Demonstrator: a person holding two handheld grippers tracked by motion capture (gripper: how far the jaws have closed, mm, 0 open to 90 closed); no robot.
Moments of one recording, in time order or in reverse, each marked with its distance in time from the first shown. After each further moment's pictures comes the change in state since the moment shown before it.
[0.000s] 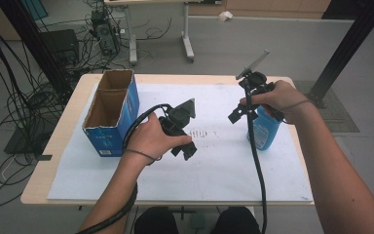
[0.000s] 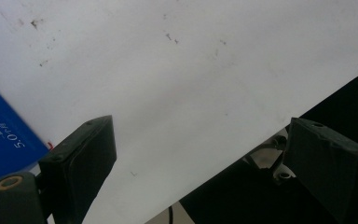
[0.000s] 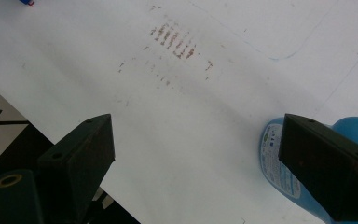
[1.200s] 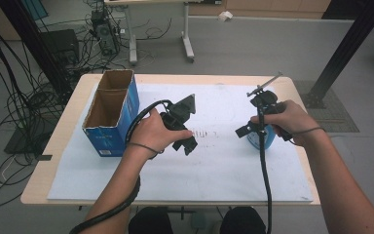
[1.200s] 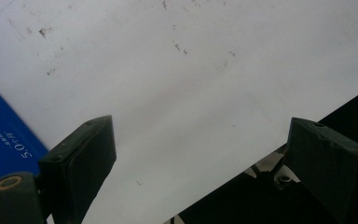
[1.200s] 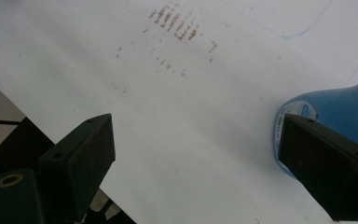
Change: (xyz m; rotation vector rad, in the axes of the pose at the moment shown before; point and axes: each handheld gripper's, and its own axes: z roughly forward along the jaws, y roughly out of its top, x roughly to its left) left arm 0.007 0.012 0.004 0.003 0.000 -0.019; right arm -0.009 -0.050 0.021 -0.071 0.036 0.018
